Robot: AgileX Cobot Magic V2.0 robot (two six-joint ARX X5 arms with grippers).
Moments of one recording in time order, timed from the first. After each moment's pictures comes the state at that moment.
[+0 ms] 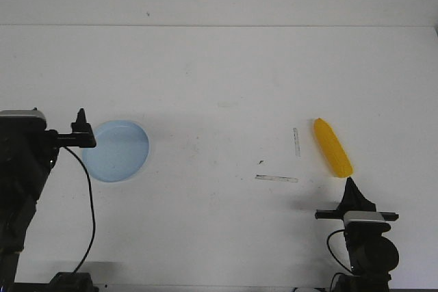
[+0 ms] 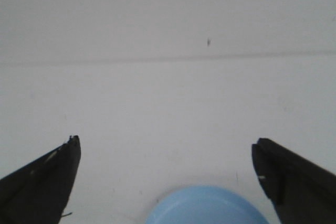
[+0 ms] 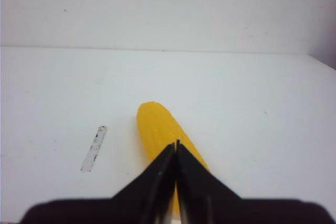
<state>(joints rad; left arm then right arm) -0.01 0.90 1.15 -0.45 -0.10 0.04 -0.05 0.00 0.01 -0.06 -0.02 -0.01</state>
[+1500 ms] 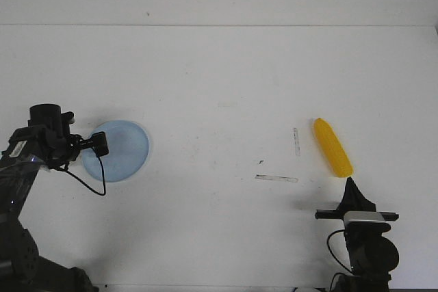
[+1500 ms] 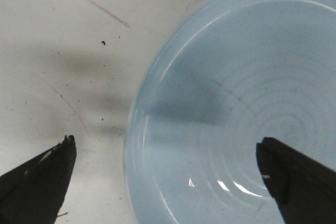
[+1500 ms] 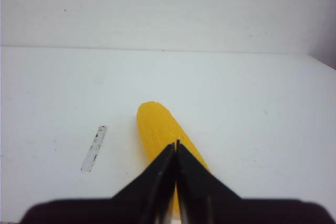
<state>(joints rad) 0.23 1.60 1.15 -0.63 0.16 -0.01 -0.05 0.00 0.01 -0.06 -0.02 -0.01</state>
